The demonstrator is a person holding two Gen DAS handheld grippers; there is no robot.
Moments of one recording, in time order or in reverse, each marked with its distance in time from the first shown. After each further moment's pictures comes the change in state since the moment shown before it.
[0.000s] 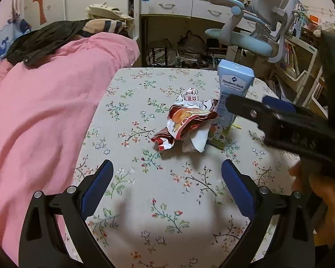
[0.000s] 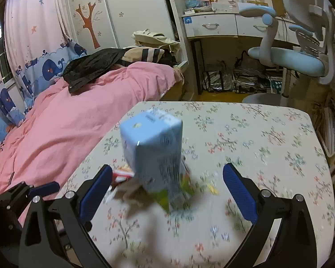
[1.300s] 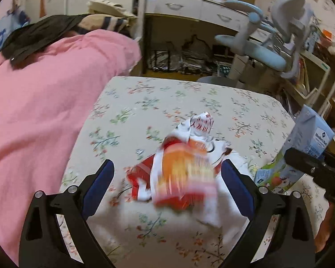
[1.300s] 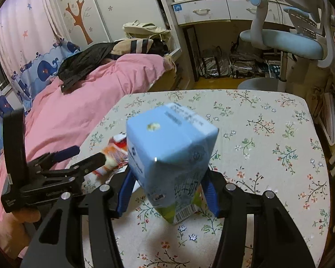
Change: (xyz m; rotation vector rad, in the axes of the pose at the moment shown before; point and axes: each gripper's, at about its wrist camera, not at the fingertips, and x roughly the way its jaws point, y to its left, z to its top) left arm 0.079 0.010 0.057 -0.065 -0.019 -0.025; right arm 0.000 -0.045 0.002 0.053 0.095 0.022
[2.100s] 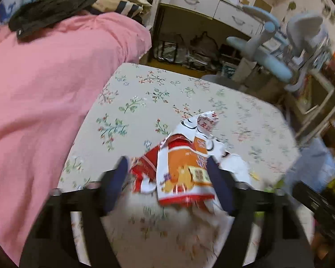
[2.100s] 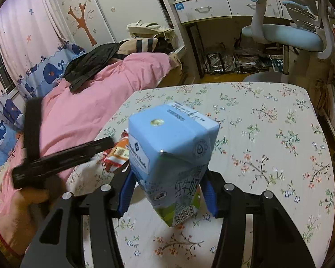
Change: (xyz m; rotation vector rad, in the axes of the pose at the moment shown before) left arm 0.008 0.017 0.005 -0.122 0.065 0.000; right arm -0.018 0.005 -0.016 0.034 0.012 0.052
